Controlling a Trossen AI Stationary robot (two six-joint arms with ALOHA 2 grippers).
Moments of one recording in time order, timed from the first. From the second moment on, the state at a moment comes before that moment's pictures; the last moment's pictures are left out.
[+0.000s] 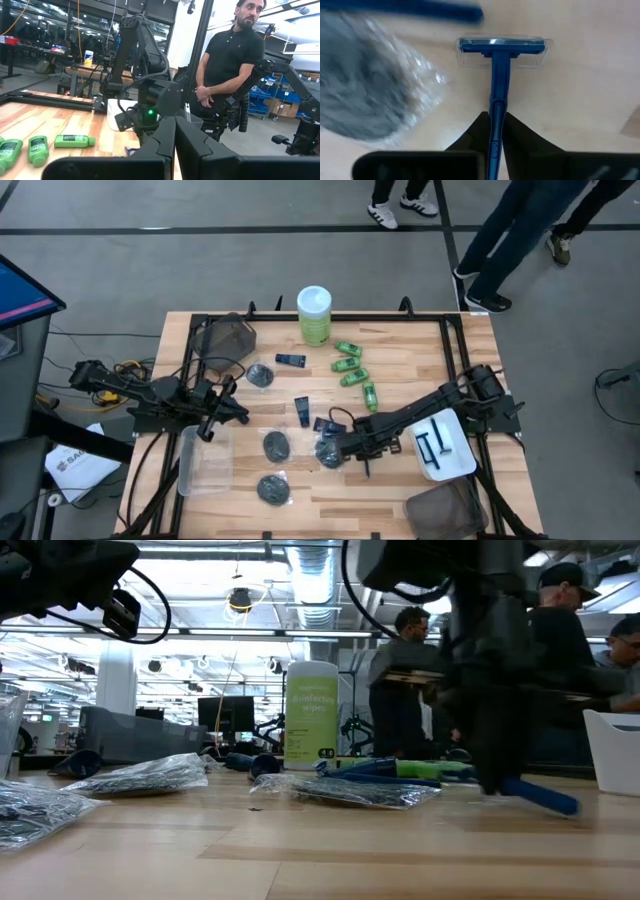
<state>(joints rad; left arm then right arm) -0.25 0.23 0.01 0.41 -0.07 -0.22 0.33 1.95 1.27 -0.79 -0.10 1.72</state>
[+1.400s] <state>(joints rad) -0.25 0.24 0.01 0.42 -0.07 -0.22 0.38 1.90 1.87 -1.57 0.05 1.41</state>
